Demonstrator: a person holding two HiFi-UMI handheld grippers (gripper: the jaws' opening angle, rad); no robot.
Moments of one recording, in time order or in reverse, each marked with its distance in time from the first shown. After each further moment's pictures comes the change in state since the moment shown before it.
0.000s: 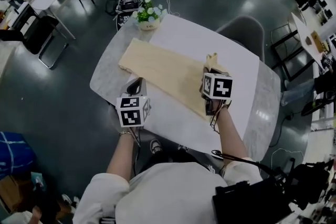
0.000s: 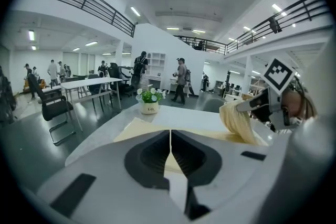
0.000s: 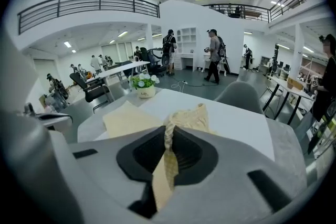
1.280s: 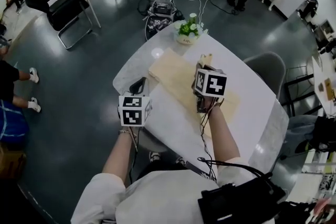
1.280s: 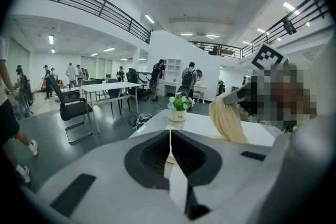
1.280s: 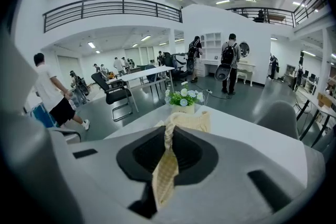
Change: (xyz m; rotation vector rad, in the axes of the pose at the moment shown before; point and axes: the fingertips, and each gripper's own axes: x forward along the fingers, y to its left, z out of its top) left arm -0.031 0.134 0.024 -0.066 -0.065 0.159; right arm 0.057 0.187 0.105 -0.134 -0.072 0.201
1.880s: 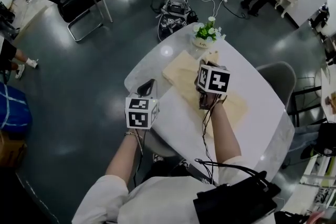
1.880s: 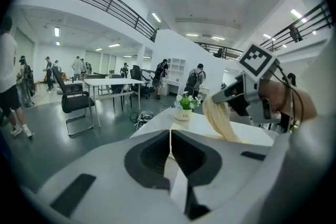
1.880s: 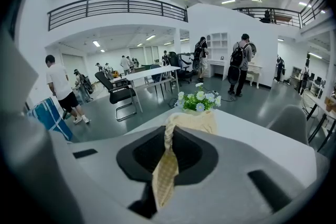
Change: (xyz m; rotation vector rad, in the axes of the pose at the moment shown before) left arm 0.010 0.039 -0.016 -0.071 0.007 0.004; right arm 0.056 0.053 0.020 -0.032 0.001 0.040
